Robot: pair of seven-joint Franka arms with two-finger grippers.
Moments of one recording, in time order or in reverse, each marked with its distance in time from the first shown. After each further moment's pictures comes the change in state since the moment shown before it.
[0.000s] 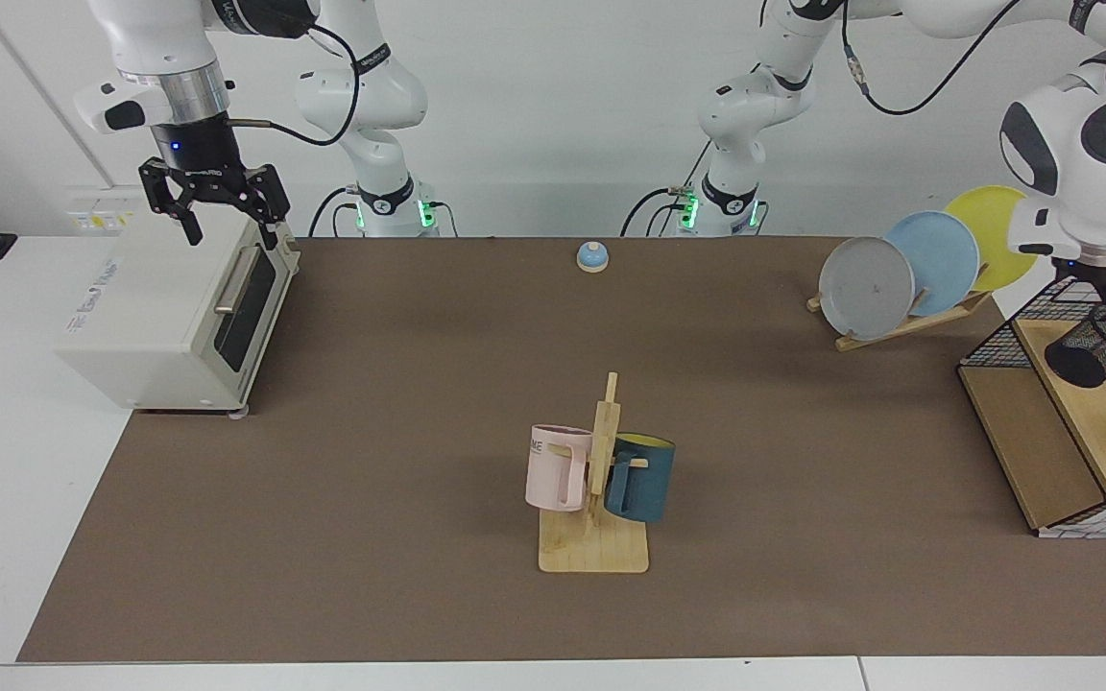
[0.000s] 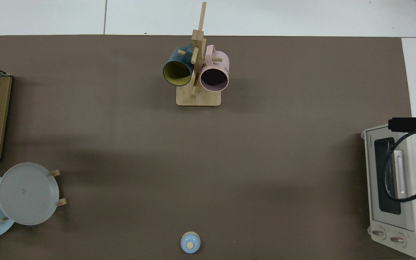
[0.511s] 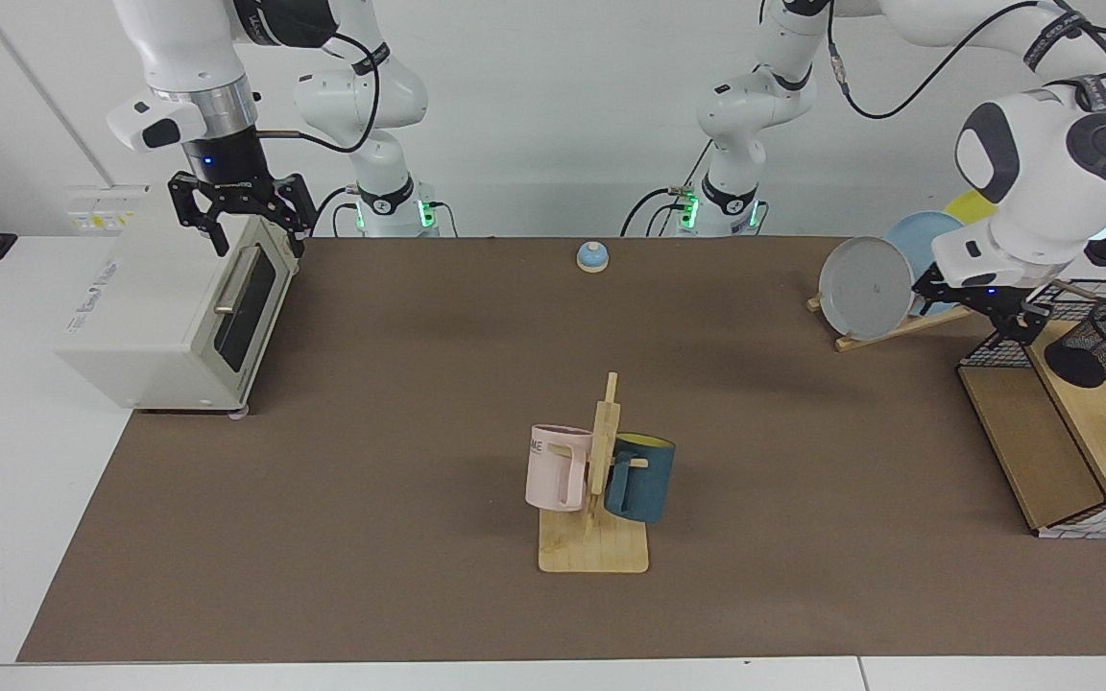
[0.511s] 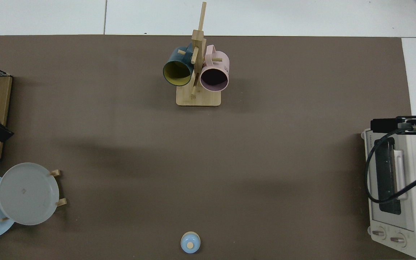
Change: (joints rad) left arm -0.063 -0.020 -0.032 -0.067 -0.364 -0.046 -0.578; right arm 0.101 0.027 -0.037 -0.001 0.000 0.000 0.000
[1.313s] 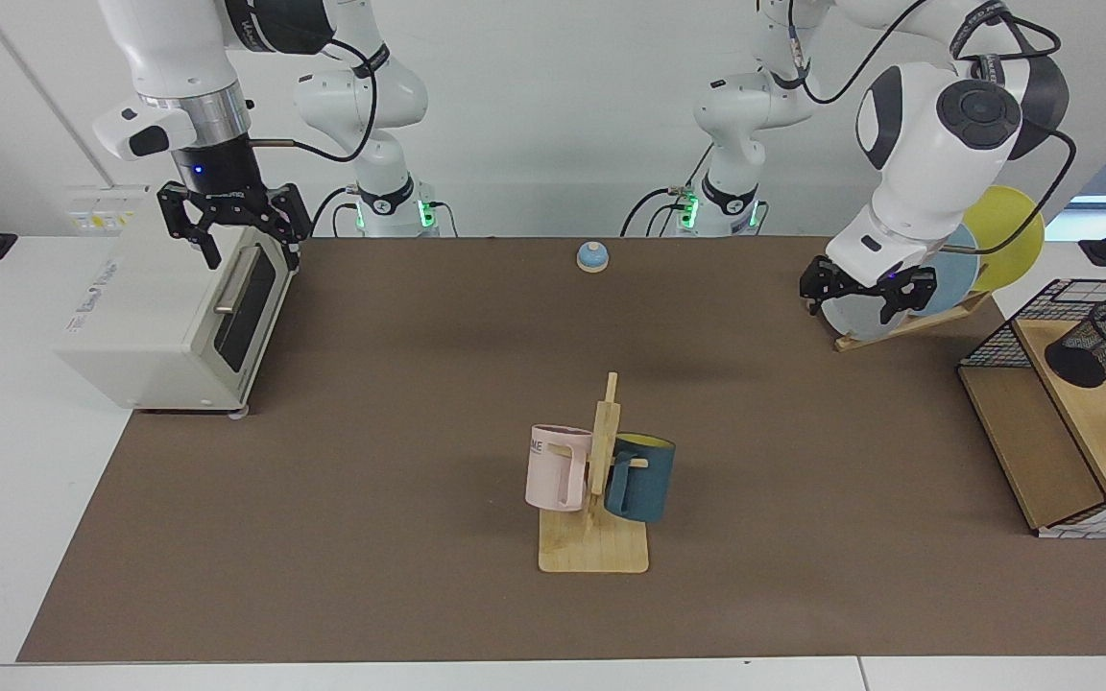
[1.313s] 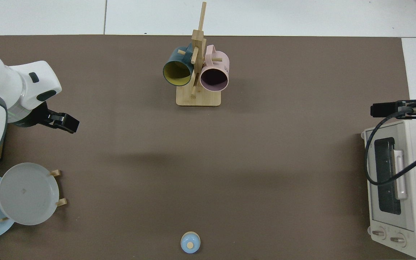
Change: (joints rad) left arm -0.178 -0.076 -0.003 -0.027 -0.129 -0.044 -0.654; right arm 0.004 0.072 -0.009 0.101 0.000 0.003 0.000
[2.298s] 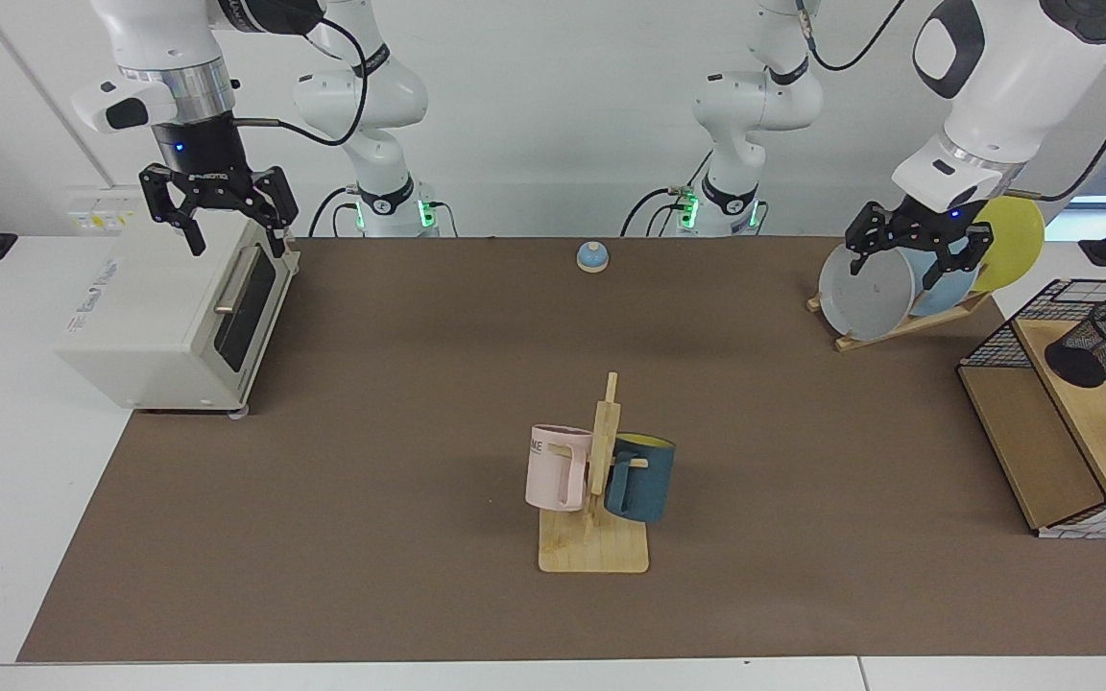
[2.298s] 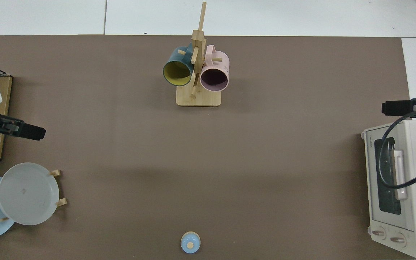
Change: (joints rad) left arm -0.234 -0.139 0.359 -0.058 -0.133 0.026 0.199; right arm -0.006 -0.020 -0.010 0.017 0.000 -0.009 0.000
